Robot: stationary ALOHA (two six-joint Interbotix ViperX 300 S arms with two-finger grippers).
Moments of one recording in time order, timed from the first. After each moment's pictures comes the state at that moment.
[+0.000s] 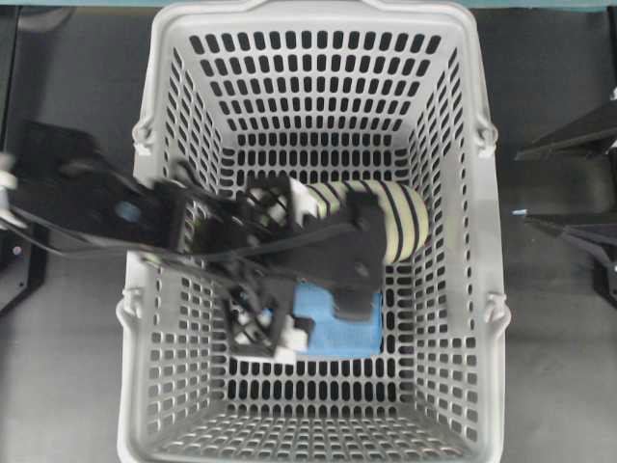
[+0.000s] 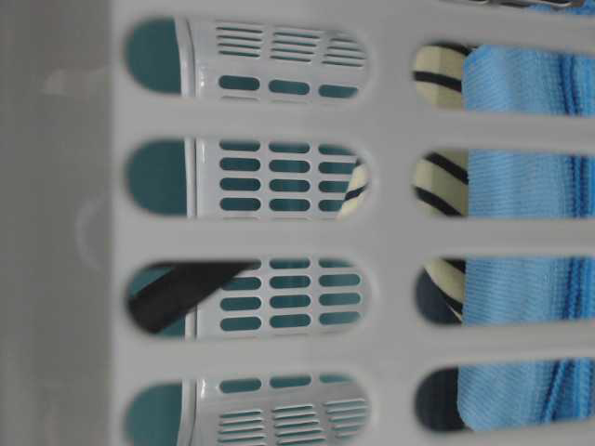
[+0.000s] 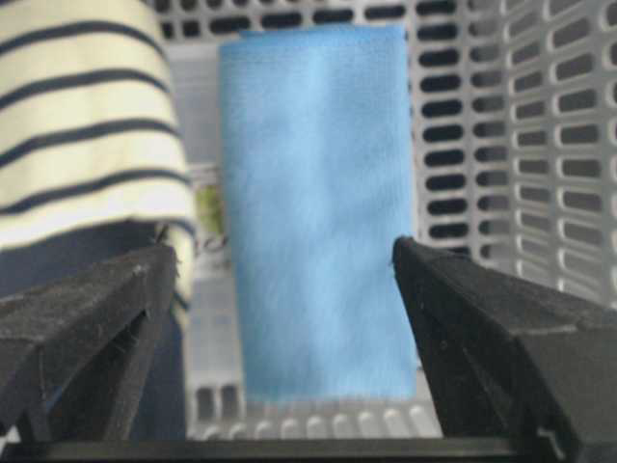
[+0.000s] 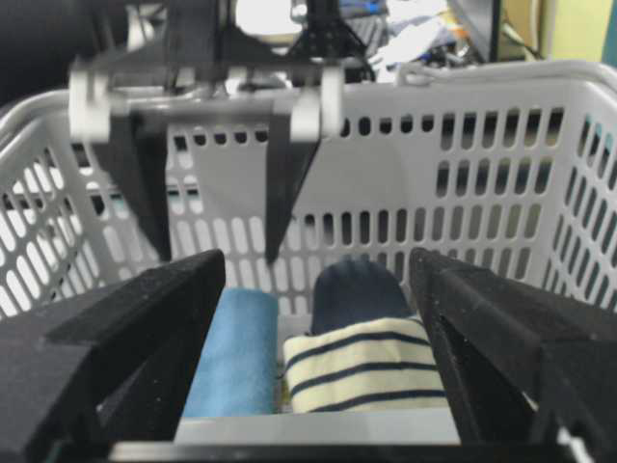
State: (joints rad) left arm -0.16 0.06 0.04 0.04 0.84 -0.09; right arm 0.01 -0.98 1.06 0.02 0.01 0.03
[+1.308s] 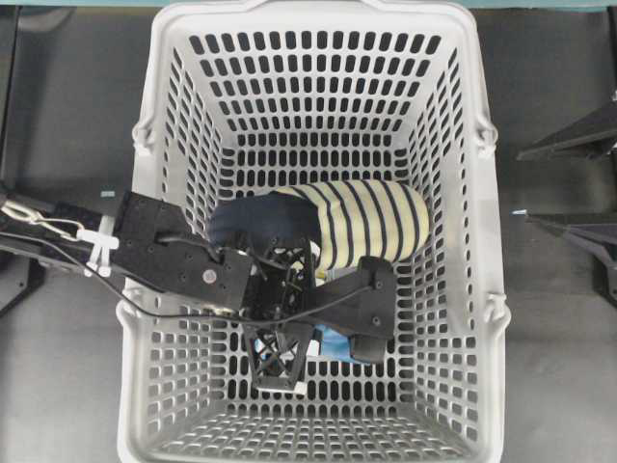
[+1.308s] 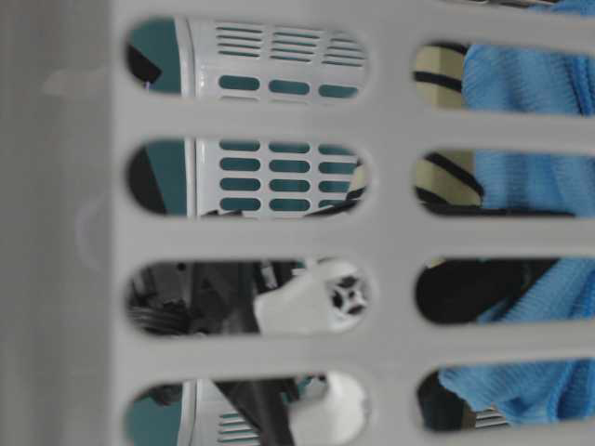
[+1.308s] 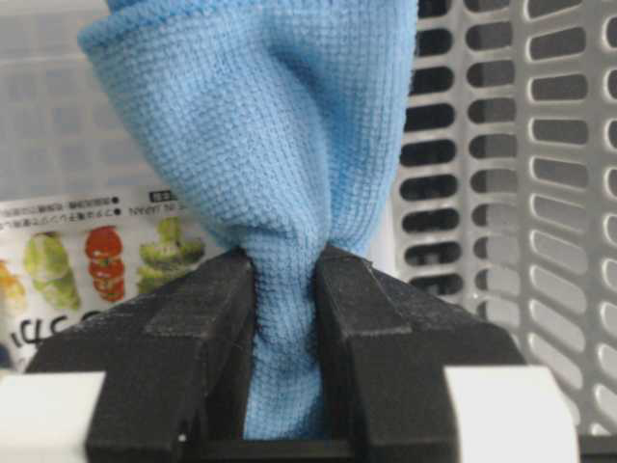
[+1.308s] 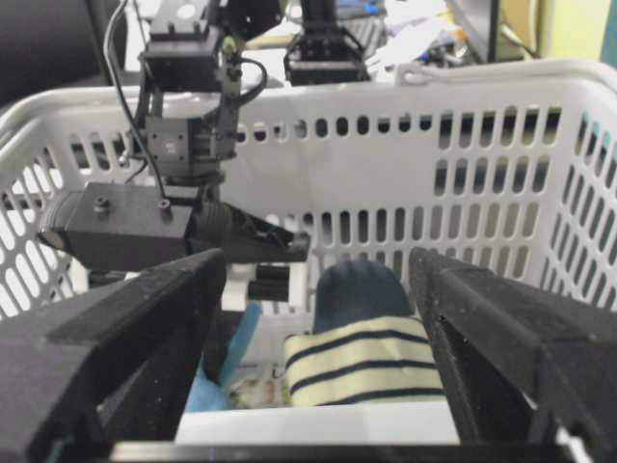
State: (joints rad) left arm -0.19 0.20 0.14 0.04 0.74 -0.13; right arm 0.00 -0.99 1.07 0.02 0.01 0.03
